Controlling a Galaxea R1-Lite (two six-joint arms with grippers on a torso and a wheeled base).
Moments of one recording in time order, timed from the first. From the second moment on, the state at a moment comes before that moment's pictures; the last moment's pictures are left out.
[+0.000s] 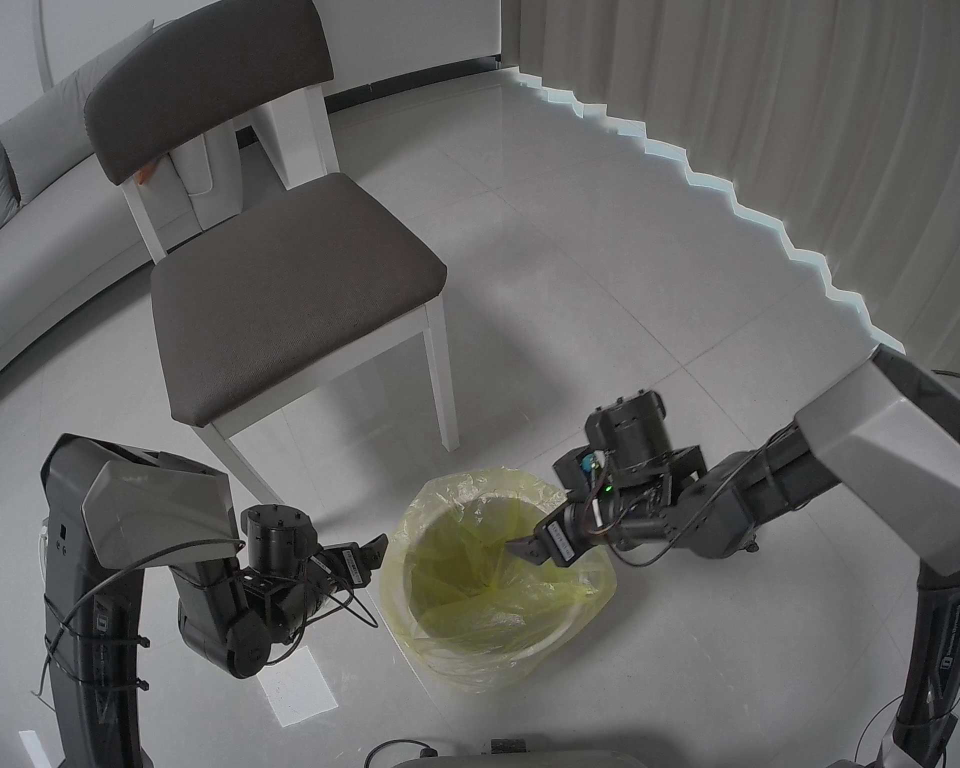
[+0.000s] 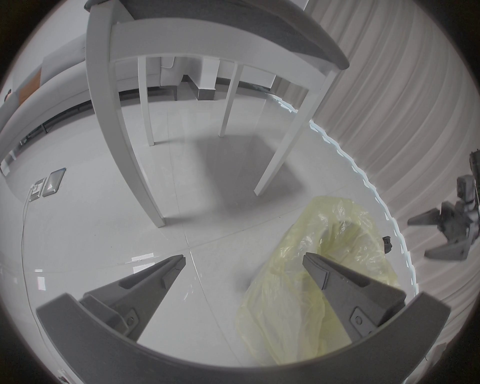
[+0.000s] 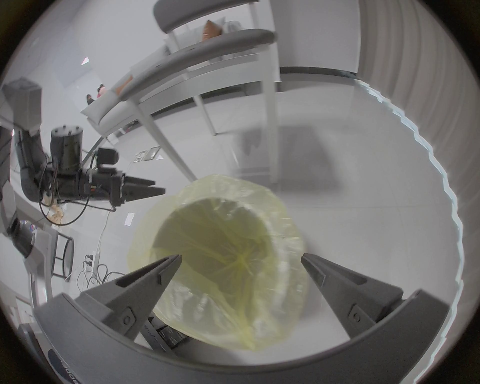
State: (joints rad) left arm -0.33 2.38 -0.57 -1.33 0.09 -0.40; right arm 0.57 2.23 -1.22 -0.31 0.06 -0.13
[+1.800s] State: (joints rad) left arm -0.37 2.30 -0.50 -1.40 0.09 -0.40; right arm 0.25 2.14 -0.97 -0.41 0.04 -0.21
